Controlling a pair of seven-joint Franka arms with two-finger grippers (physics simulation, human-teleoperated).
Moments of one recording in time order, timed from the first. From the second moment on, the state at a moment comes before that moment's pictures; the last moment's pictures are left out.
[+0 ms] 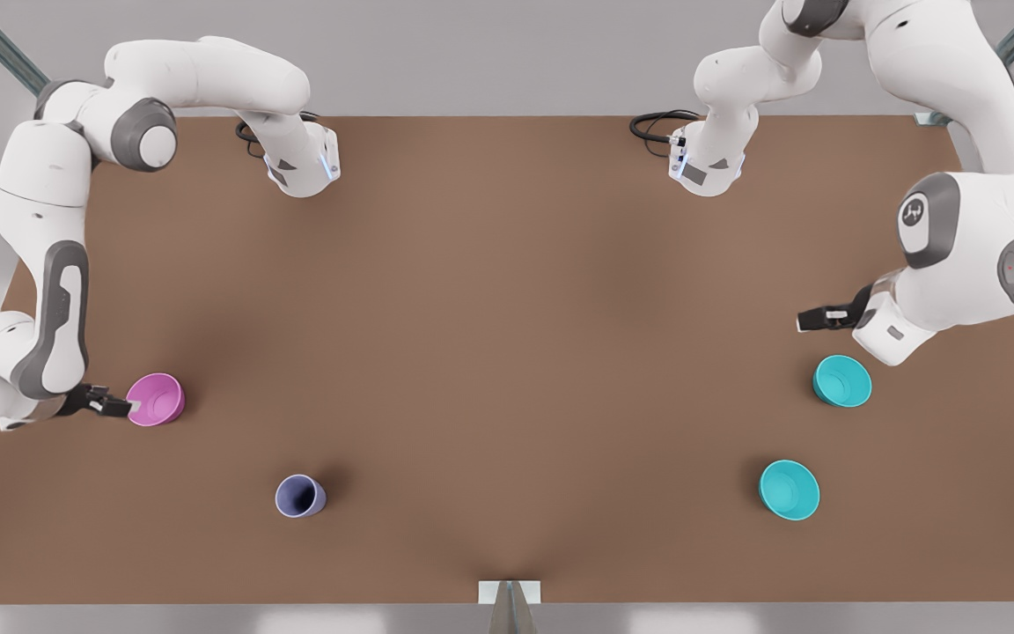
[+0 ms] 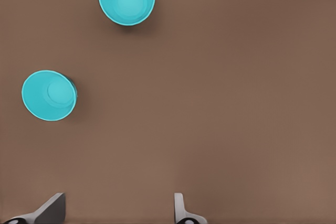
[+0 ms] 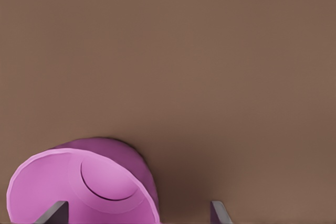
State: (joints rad) left arm 0.15 0.23 -0.15 -1.49 -0.04 1.51 -0.09; right arm -0.45 0.83 0.00 -1.34 0.11 1.88 -0.13
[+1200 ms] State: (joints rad) left arm 0.25 0.25 -0.15 -1.47 -0.03 1.57 -0.07; right arm 0.38 0.86 0.24 -1.09 0.31 2.00 0.08
